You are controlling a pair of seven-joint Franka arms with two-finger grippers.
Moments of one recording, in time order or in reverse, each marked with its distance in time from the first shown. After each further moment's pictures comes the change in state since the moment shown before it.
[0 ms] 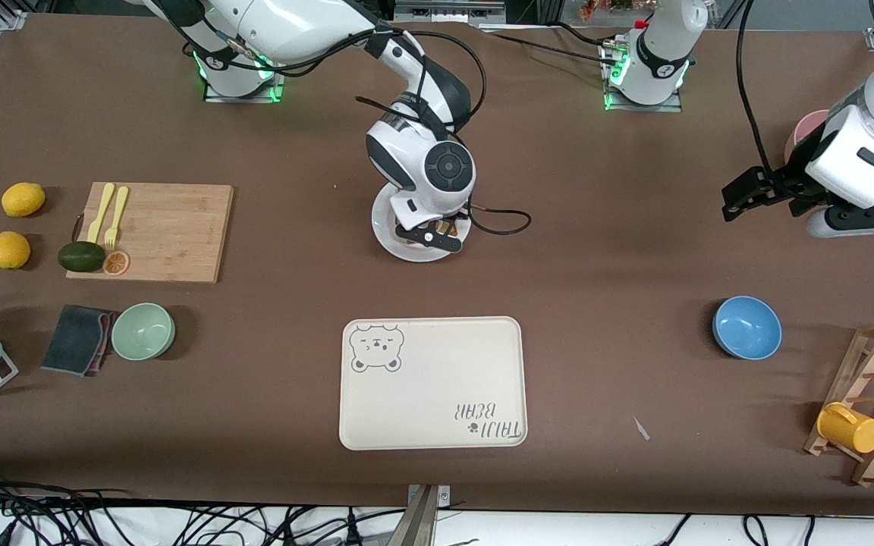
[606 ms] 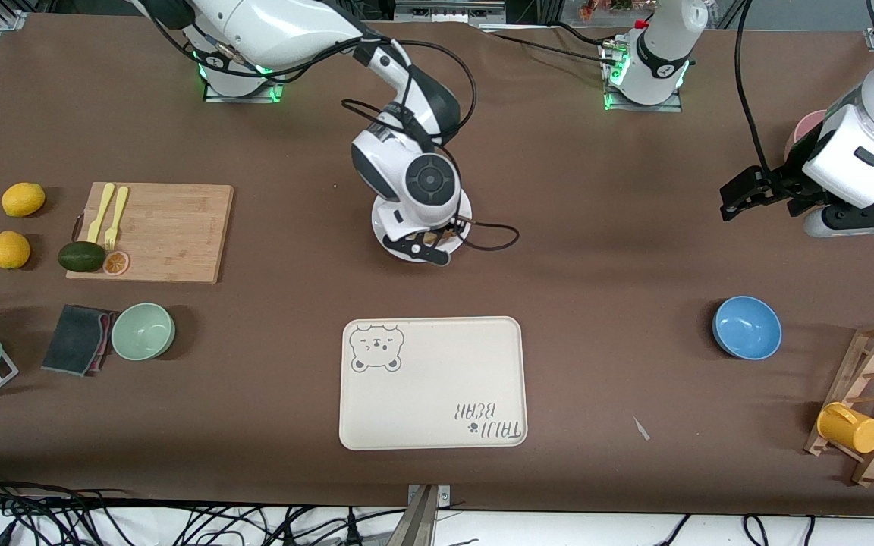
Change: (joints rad) left arm -0.003 0.000 0.000 0.000 0.000 0.000 0.000; right arm -0.074 -0.012 -0.002 0.028 0.034 0.002 0.000
